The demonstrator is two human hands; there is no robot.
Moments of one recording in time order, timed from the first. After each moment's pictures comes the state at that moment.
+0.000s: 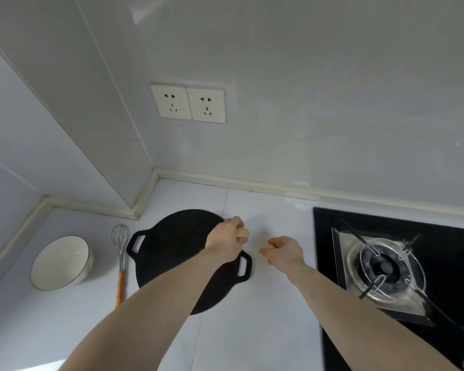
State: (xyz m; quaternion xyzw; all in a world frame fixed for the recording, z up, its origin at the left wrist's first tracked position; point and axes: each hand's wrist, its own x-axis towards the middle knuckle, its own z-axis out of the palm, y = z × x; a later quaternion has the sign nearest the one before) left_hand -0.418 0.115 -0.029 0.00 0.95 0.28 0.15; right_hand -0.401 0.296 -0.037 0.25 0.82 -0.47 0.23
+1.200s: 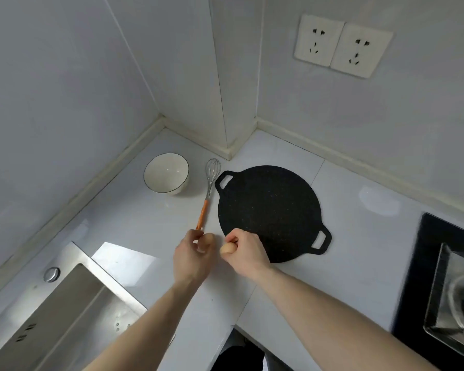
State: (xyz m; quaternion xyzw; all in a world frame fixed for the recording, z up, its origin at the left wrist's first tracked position) left_hand -0.181 -0.043 -0.073 -0.46 0.80 0.39 -0.04; right_hand -0.275 0.075 -0.056 -0.17 0.88 -0.32 0.32
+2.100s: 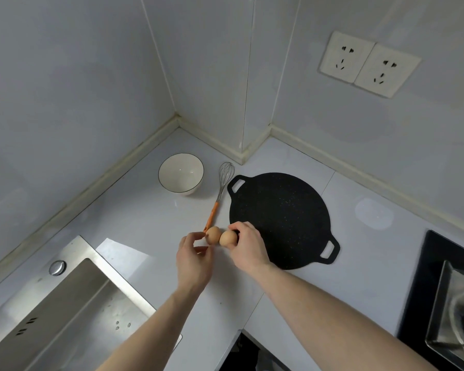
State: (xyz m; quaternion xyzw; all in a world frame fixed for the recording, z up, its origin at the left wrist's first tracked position) left_hand -0.165 -0.058 -0.076 -0.46 0.73 0.49 -0.12; right_hand -0.274 0.038 -0.040 -0.19 0.90 -0.27 0.28
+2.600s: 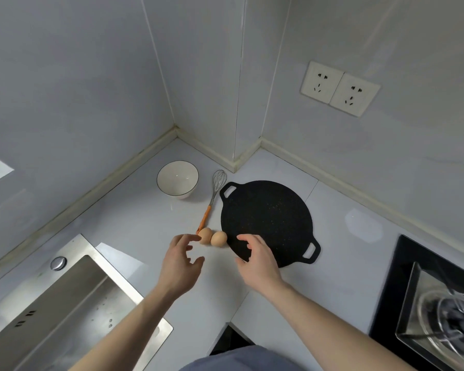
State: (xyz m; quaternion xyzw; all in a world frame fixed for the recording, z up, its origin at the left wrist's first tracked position) left_hand -0.137 -0.059 -0.017 -0.36 0.82 0.44 -0.02; right_hand -0.255 0.110 -0.001 -0.19 0.88 -0.33 0.28
